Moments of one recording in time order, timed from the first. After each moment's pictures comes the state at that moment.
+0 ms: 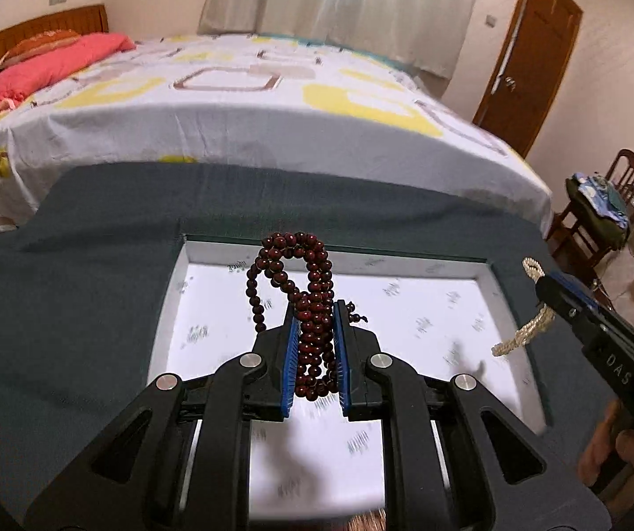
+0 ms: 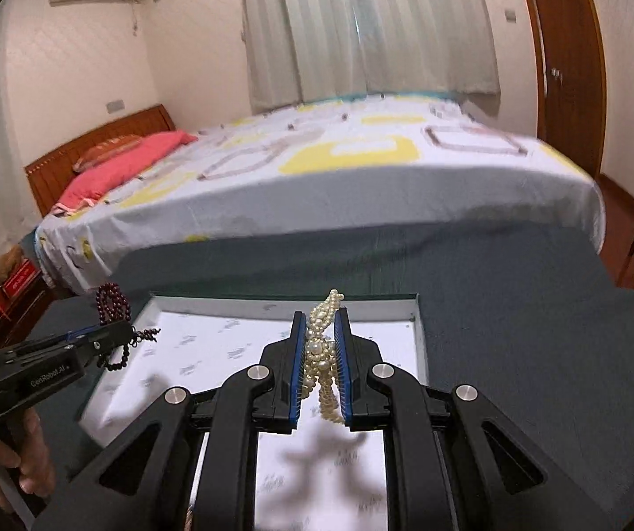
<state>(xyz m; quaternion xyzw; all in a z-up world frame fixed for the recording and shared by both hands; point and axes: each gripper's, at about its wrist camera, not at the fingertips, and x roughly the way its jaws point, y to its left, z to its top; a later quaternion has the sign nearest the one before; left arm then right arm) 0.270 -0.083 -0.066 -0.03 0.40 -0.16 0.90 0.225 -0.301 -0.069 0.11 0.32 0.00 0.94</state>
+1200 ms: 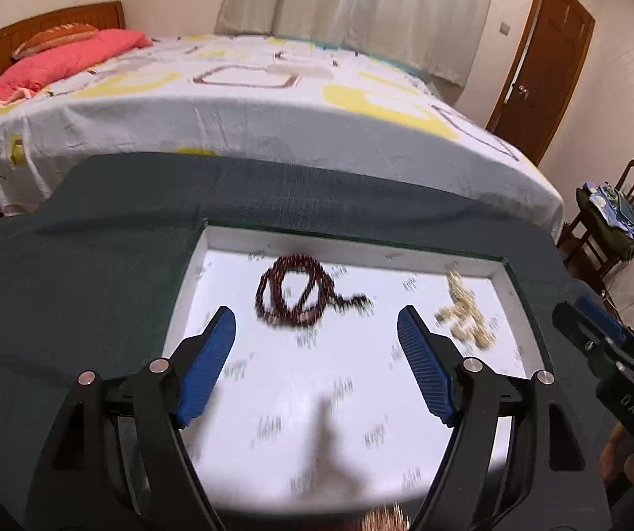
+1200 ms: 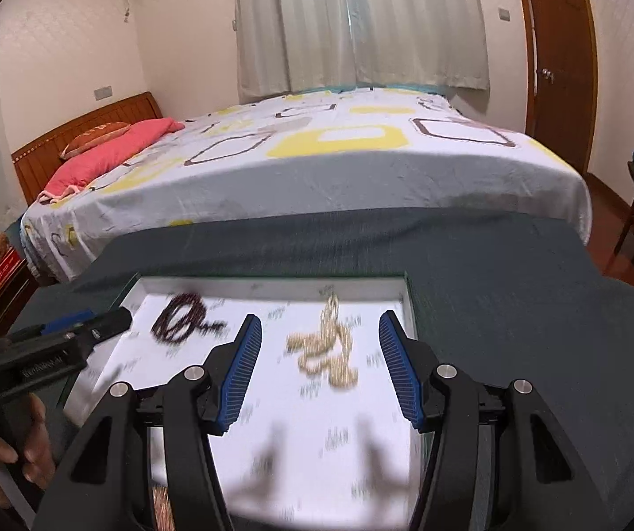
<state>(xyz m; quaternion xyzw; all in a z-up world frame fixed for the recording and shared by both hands) 0.238 -0.064 -0.065 -0.04 0.38 -0.14 0.91 0.168 -0.291 -0.060 0.08 0.31 -0.03 0.95</state>
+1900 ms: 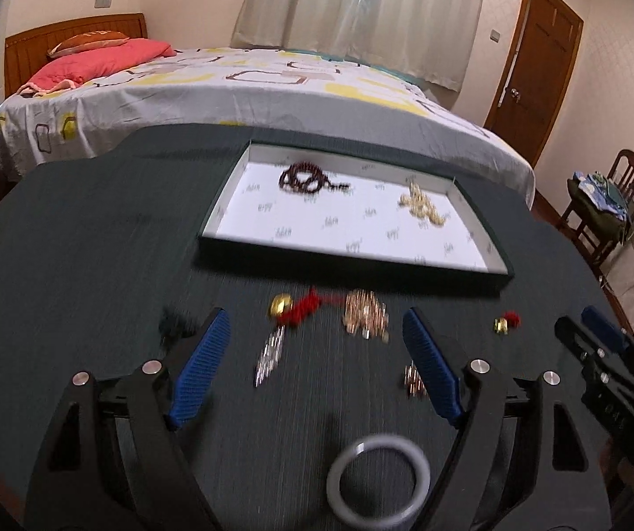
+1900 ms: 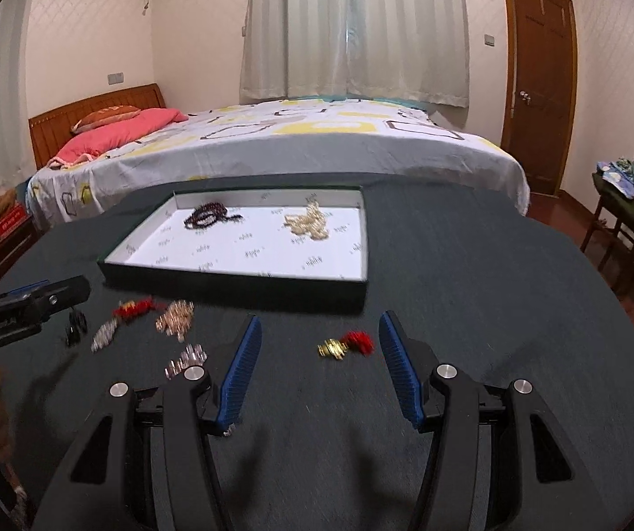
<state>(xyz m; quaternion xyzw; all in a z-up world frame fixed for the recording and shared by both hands) 0.058 -0.036 -0.079 -0.04 0.36 -0.12 0.92 0.004 -0.270 -0.087 0.04 0.30 -0.06 0.95</state>
